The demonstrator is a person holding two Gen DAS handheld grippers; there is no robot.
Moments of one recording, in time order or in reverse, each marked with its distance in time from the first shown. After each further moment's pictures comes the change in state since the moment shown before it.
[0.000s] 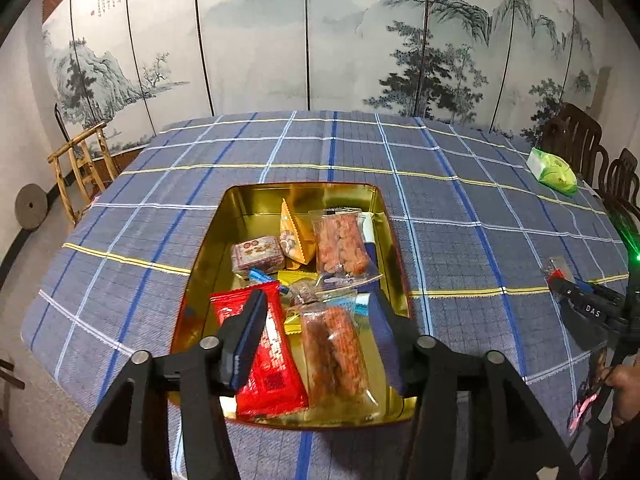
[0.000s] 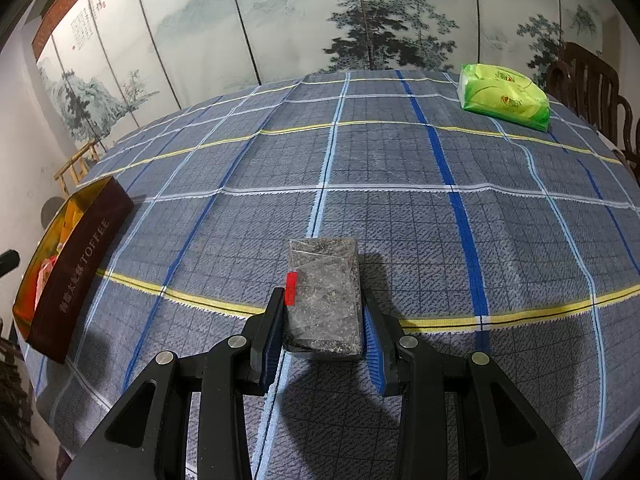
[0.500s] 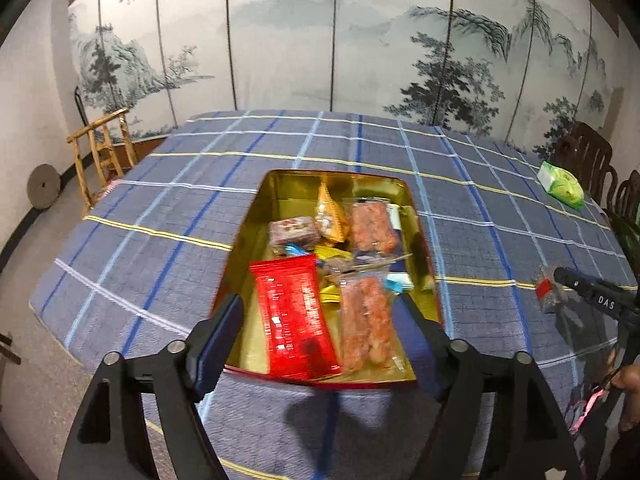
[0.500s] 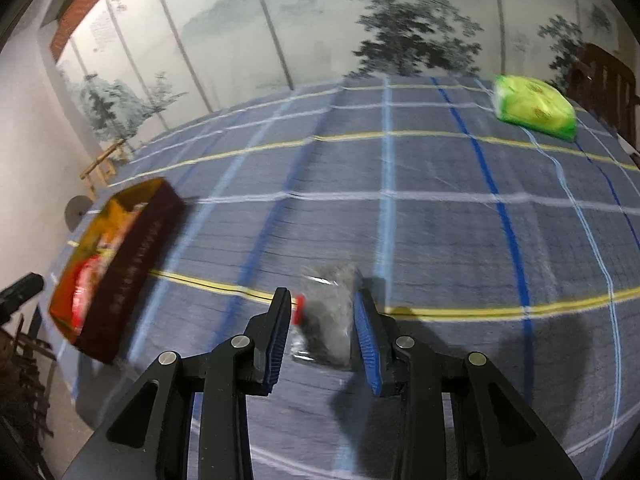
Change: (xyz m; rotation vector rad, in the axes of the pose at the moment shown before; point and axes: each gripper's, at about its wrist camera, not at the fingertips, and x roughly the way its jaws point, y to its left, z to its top) left arm -0.023 0.025 -0.027 -0.071 -0.023 0.043; right arm -0.027 0.050 0.007 -0.029 -0.009 0.117
